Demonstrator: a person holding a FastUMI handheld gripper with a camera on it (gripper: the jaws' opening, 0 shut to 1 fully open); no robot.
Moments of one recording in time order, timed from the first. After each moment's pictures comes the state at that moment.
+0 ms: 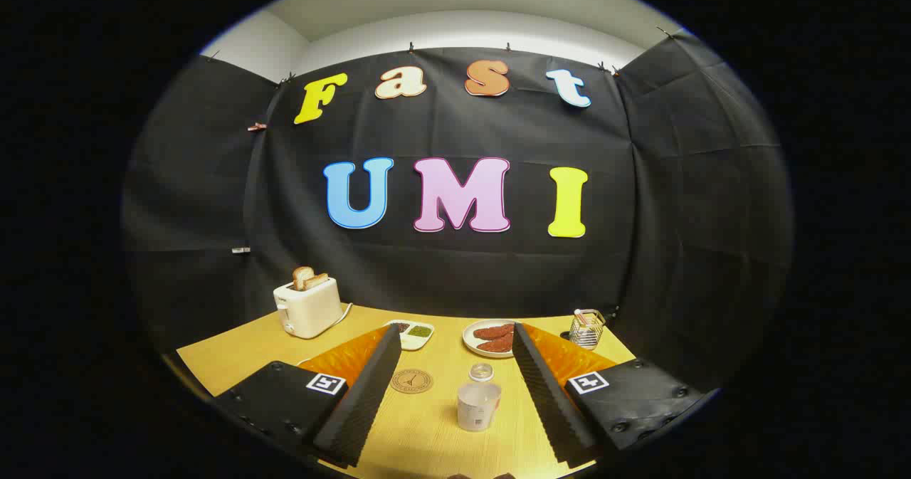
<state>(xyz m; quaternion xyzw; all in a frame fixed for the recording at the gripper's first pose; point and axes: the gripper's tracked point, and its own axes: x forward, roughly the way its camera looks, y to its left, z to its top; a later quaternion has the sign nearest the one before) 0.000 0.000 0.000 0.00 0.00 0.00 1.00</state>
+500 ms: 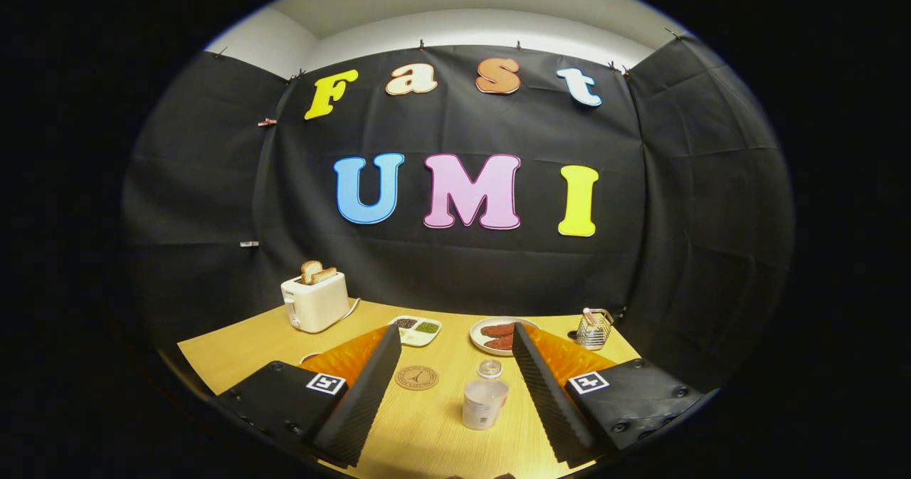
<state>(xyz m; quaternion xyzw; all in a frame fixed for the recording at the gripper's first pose) 0.003 0.008 -0.008 -0.01 0.01 0.02 1.00</state>
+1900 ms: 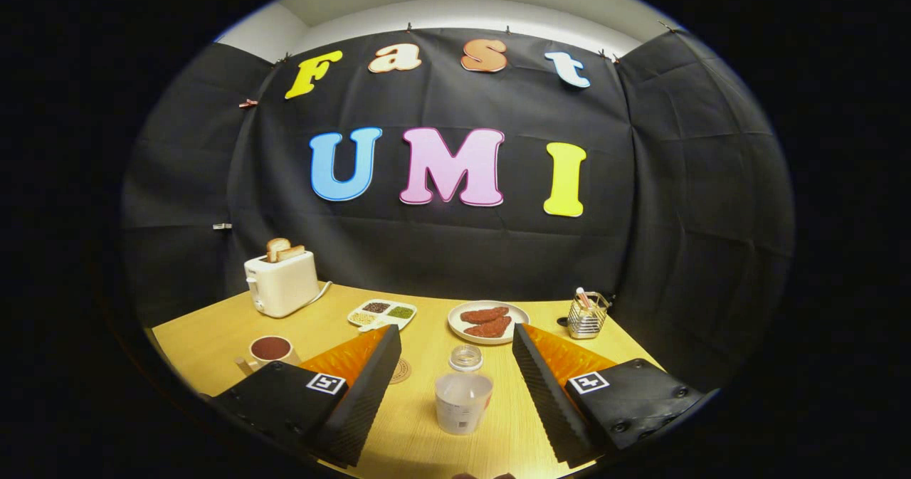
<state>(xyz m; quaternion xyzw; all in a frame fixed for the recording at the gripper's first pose) 0.061 -0.029 -0.086 -0.01 0.04 -0.03 1.00</state>
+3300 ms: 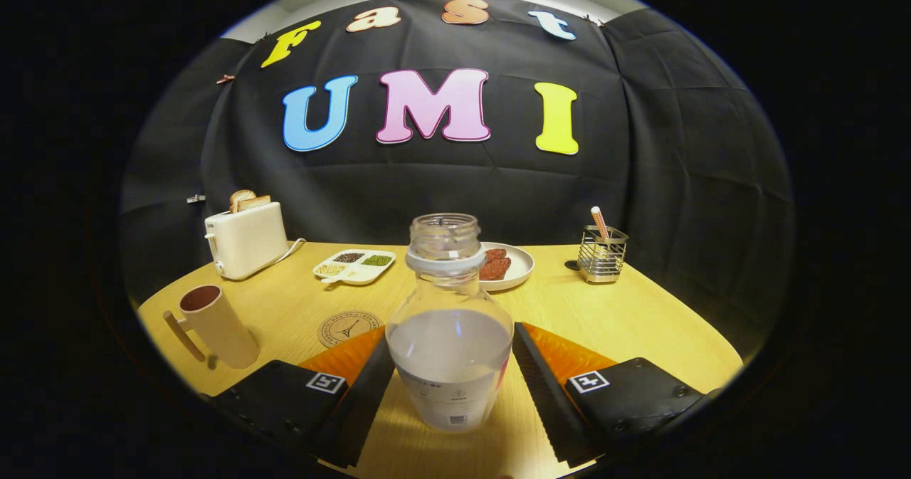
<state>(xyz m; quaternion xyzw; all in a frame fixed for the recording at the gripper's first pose) 0.114 -0.041 -0.210 0.01 0.10 -0.05 0.99</state>
